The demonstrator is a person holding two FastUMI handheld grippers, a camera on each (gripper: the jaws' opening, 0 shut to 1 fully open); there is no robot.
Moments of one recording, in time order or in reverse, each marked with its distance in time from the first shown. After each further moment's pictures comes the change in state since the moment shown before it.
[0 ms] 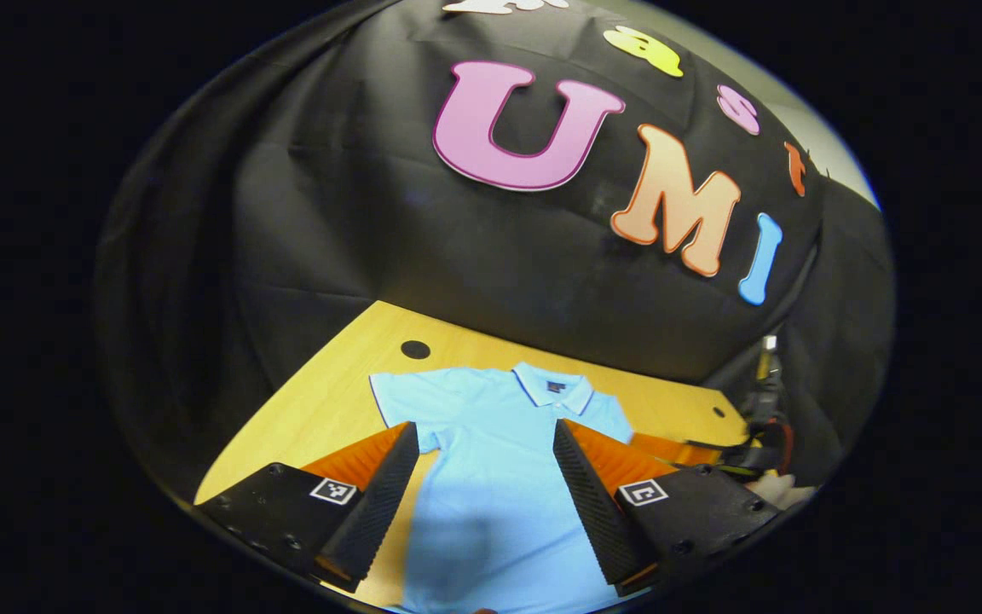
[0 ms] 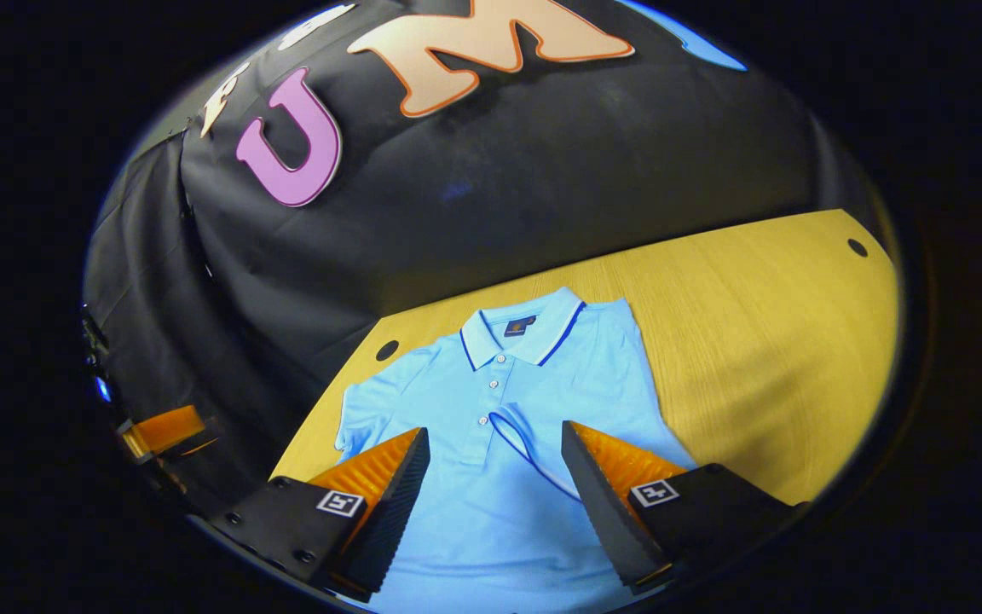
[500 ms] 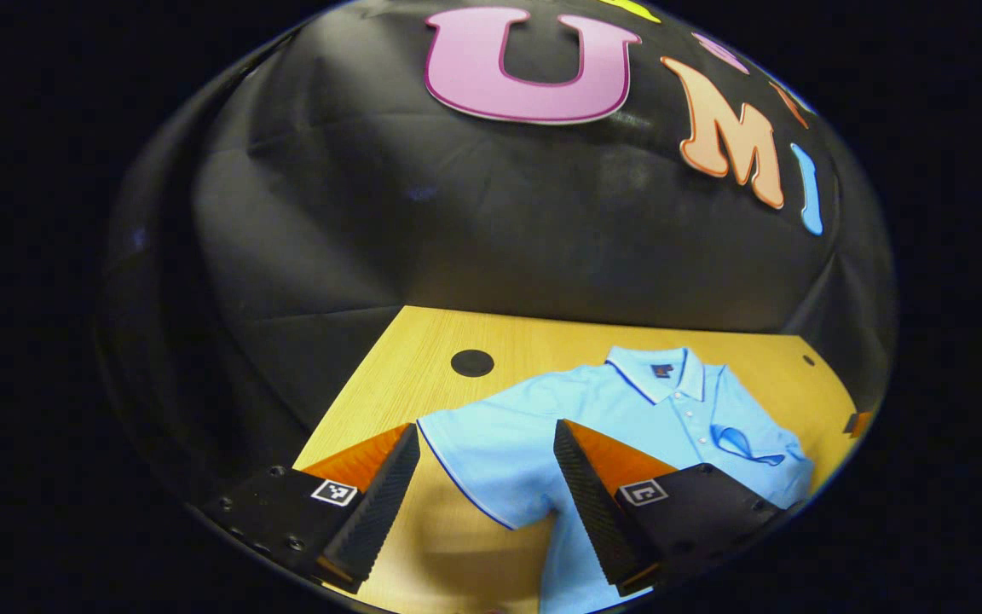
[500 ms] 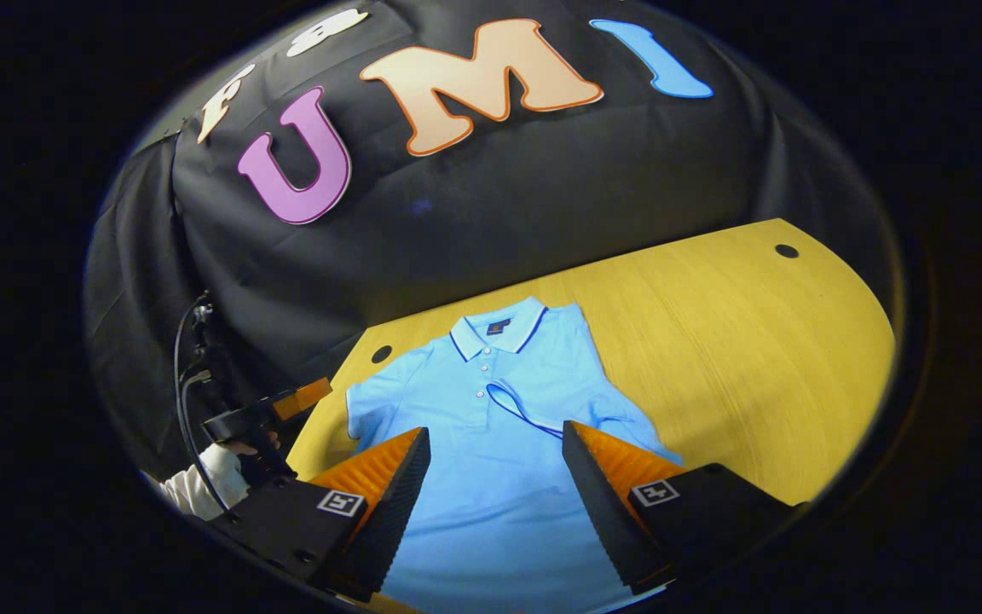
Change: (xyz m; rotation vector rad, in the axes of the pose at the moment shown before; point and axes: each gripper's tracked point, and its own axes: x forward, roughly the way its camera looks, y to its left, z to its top) left arm 0.126 0.081 -0.023 0.192 0.096 0.094; right arm -0.096 0.002 -0.009 0.042 -0.052 -0.181
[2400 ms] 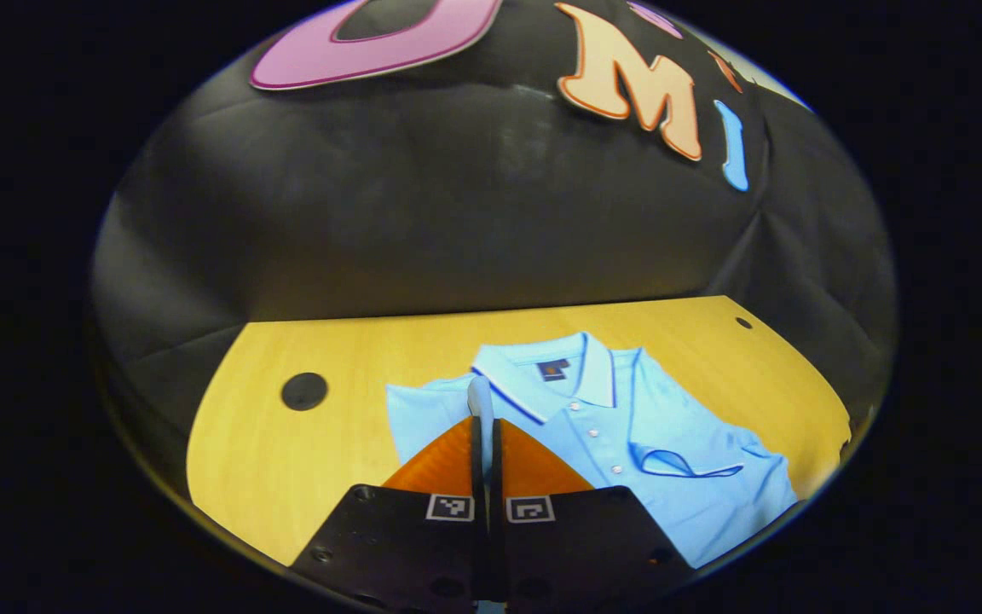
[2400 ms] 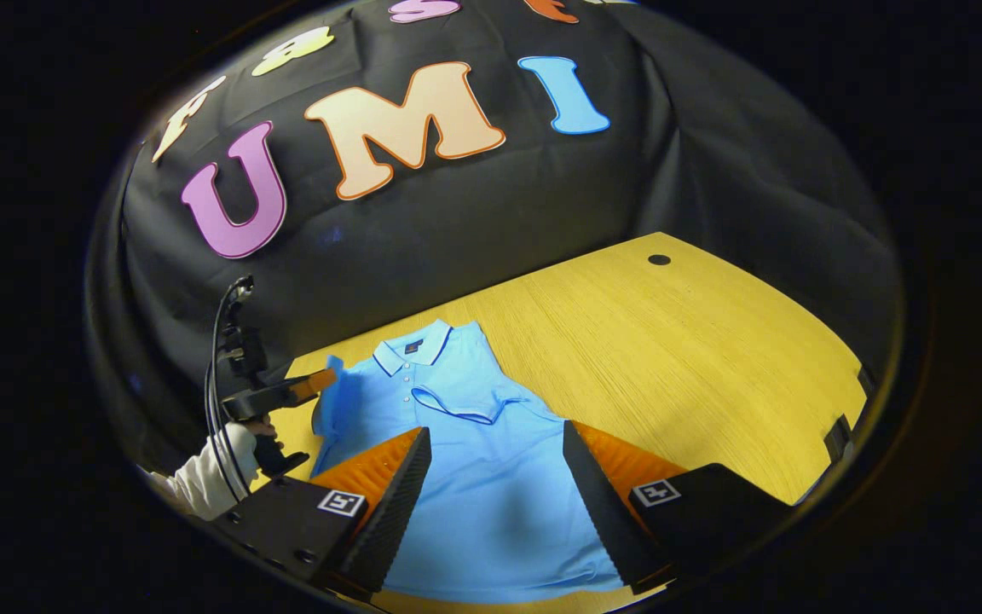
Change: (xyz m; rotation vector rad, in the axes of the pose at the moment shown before) left arm 0.046 -0.173 0.005 0.118 0.076 -0.368; right arm -0.085 -0.037 0.003 0.060 -0.111 -0.291
